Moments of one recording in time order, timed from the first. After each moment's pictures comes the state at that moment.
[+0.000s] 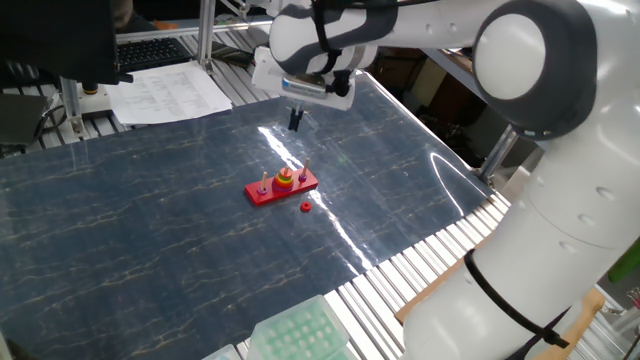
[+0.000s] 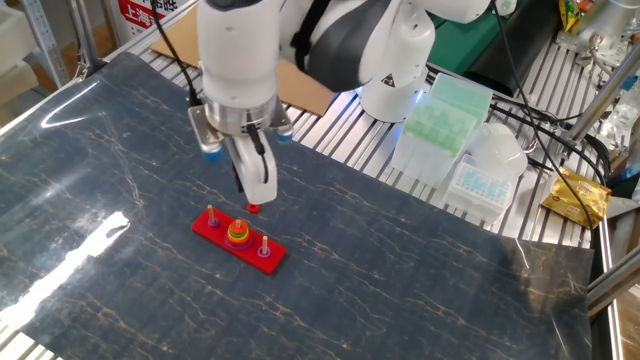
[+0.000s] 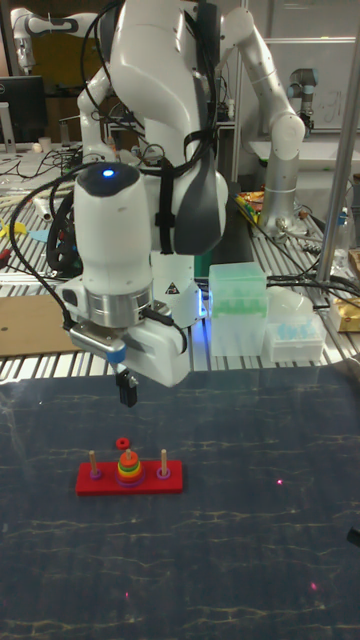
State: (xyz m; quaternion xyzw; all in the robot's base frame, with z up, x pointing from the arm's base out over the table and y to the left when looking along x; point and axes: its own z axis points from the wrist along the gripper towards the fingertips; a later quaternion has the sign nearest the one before) arm 0.545 -0.062 0.241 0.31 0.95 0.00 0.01
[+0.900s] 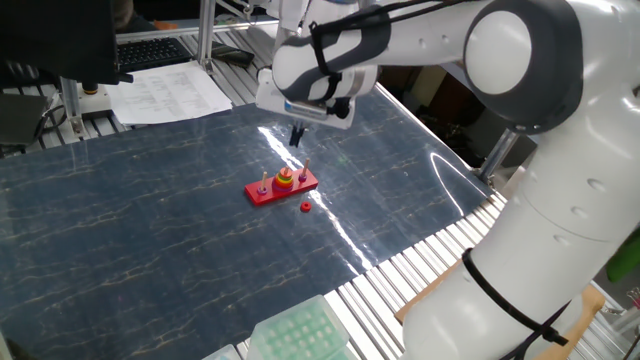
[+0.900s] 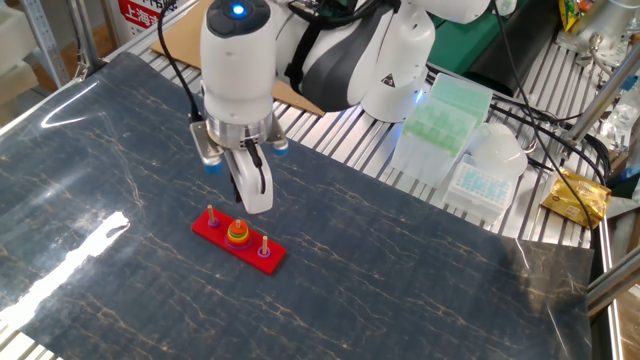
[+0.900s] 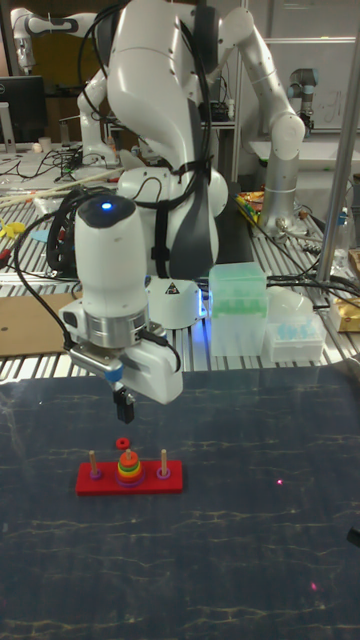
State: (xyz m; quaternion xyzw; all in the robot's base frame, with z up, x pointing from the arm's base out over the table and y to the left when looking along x) arm 0.536 -0.070 0.197 0.31 0.95 0.01 0.02
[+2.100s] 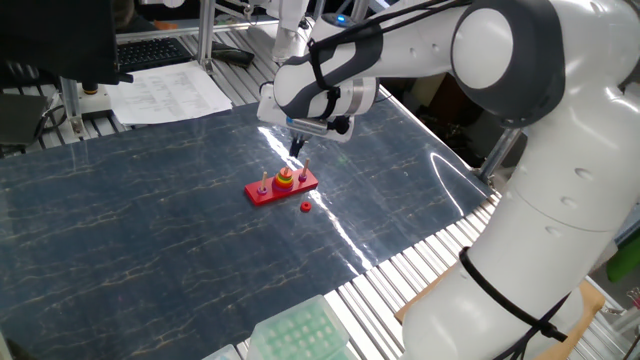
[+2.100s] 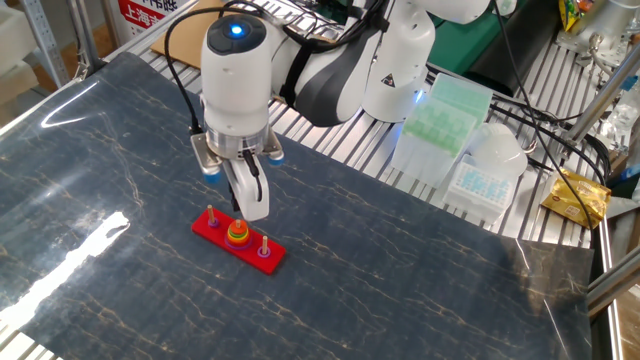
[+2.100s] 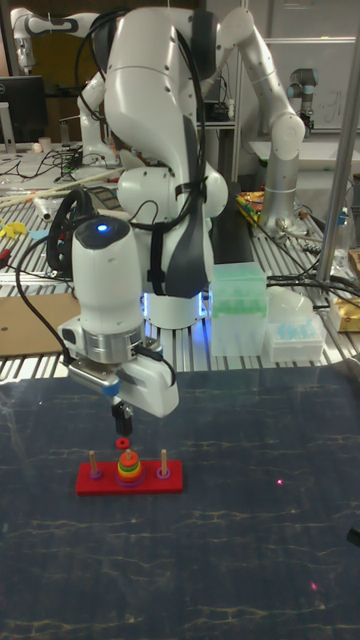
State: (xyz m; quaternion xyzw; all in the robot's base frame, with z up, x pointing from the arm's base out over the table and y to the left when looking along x) arm 0.534 -0.076 0.163 0.31 0.95 0.02 0.03
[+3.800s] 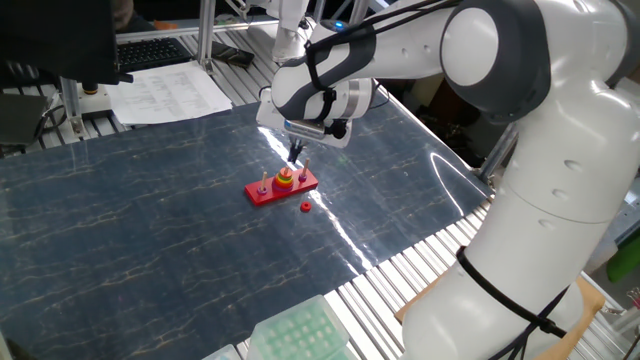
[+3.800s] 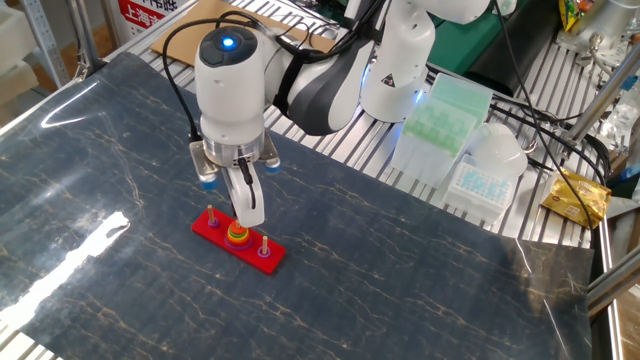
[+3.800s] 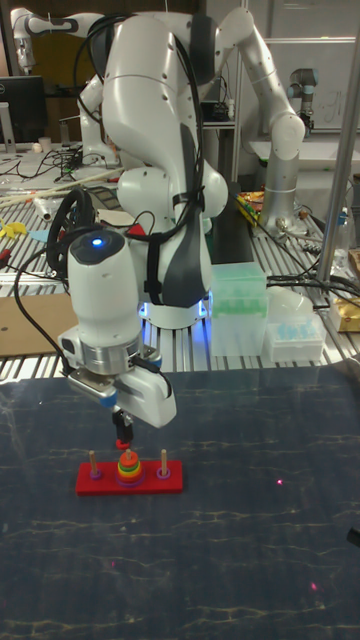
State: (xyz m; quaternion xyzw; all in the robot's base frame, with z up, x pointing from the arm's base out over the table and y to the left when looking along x) arm 0.535 -0.076 0.149 0.32 0.95 0.02 0.02
